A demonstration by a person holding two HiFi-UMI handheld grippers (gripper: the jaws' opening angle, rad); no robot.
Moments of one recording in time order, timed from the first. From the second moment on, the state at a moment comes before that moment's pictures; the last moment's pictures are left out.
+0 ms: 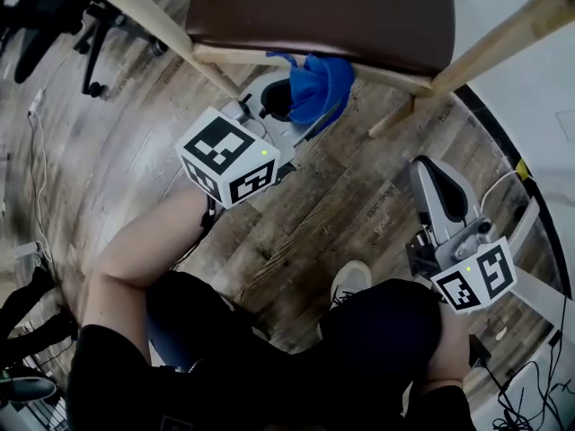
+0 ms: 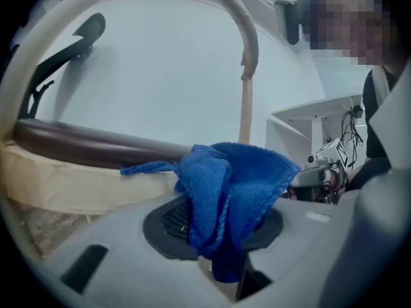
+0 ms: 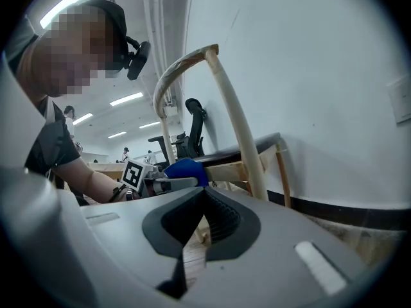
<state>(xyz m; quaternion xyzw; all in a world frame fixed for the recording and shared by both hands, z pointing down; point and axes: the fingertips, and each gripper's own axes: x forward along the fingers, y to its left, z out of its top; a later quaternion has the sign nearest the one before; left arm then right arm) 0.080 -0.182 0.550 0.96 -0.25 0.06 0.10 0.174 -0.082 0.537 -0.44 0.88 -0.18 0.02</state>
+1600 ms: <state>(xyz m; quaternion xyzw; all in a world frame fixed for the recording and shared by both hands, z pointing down) 0.206 -0.172 0.809 0.94 -0.15 0.26 0.14 0.268 -0.088 0.593 -0.49 0.84 -0.23 0.00</state>
